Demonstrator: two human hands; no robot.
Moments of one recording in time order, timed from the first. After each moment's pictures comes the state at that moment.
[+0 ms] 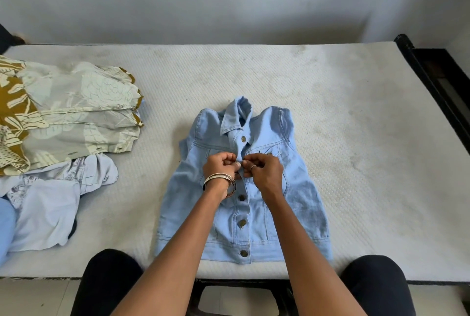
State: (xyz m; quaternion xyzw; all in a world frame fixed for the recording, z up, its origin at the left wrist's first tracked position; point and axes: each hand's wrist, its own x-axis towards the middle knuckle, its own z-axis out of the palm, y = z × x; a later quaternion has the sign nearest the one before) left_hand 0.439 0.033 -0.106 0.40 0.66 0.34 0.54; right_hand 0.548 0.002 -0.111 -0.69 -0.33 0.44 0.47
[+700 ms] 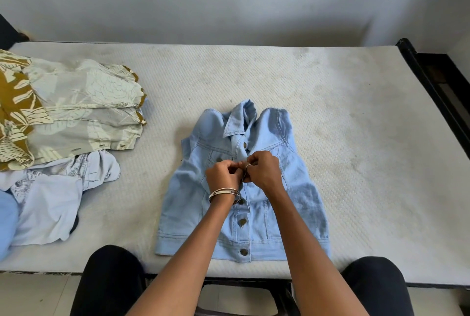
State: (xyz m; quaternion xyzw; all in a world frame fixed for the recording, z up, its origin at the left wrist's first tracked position) left_hand 0.439 0.009 -0.108 0.56 0.67 0.34 0.35; right_hand 0.549 0.010 -0.101 -0.74 -0.45 0.39 0.31
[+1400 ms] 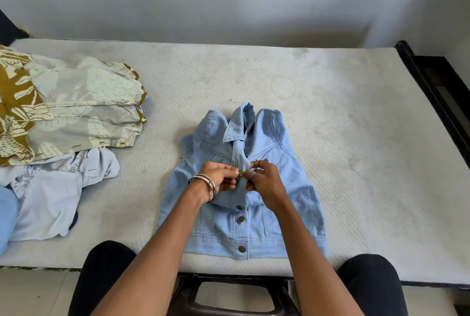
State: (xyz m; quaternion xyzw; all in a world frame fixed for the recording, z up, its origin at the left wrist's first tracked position) left_hand 0.408 0.018 -0.086 0.34 0.60 0.24 0.69; right_hand 0.552 -0.020 -0.107 -0.66 -0.33 0.54 0.41
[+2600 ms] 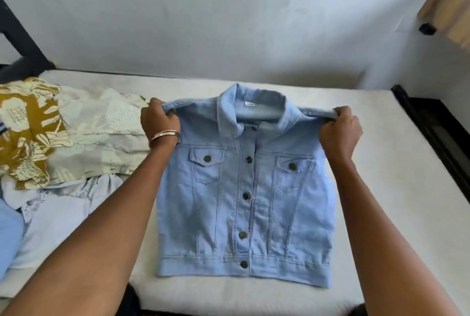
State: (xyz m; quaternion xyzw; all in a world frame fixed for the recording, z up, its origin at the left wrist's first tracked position) left_hand 0.323 0.160 0.009 0.52 0.74 0.41 0.08; right_hand 0.669 0.073 0.023 -0.81 -0.42 0.03 0.41
